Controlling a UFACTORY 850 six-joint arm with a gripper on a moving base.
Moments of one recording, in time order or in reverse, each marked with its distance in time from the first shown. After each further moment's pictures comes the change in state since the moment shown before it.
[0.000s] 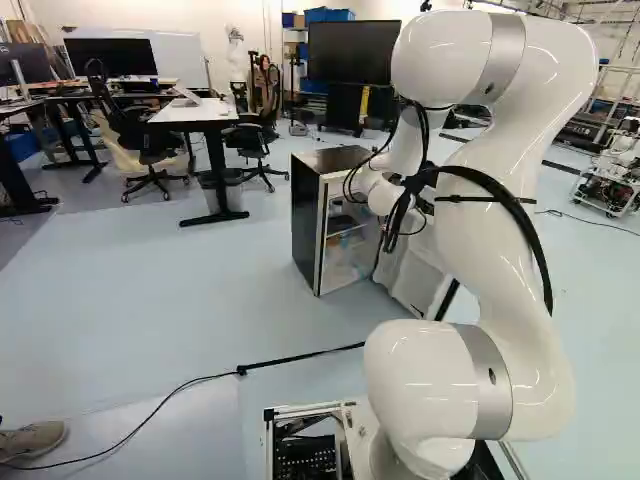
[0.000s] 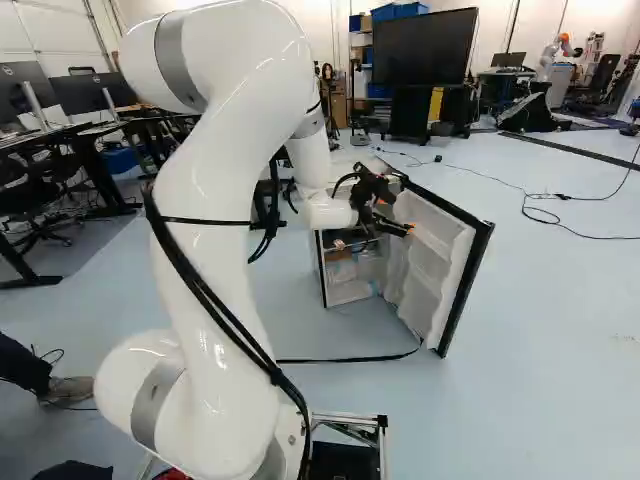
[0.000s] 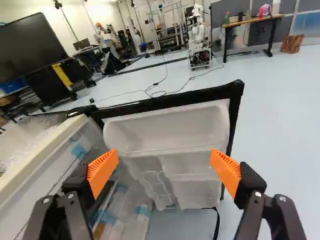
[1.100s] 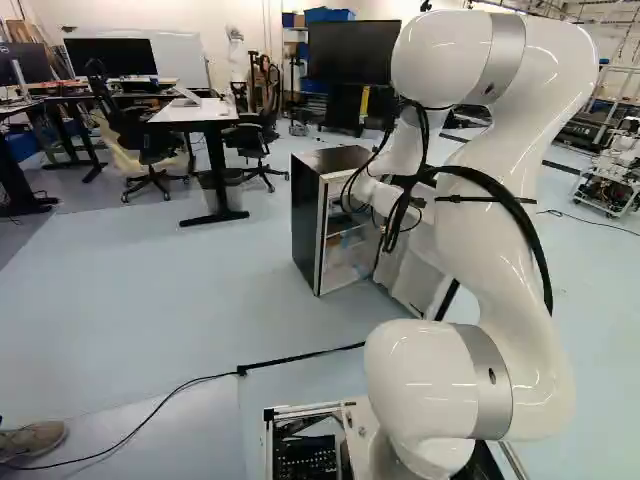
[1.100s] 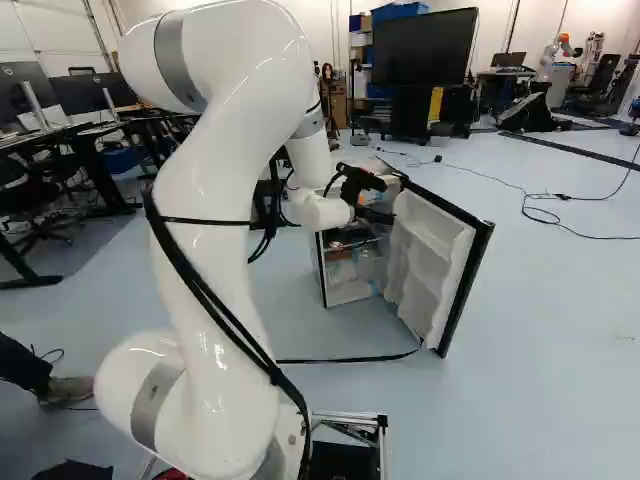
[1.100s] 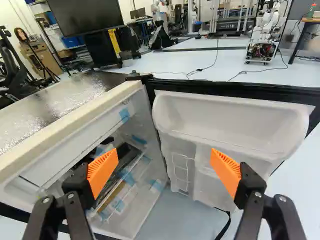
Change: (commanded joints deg) arm 0.1 0.2 0.2 -19.0 -6.7 0.0
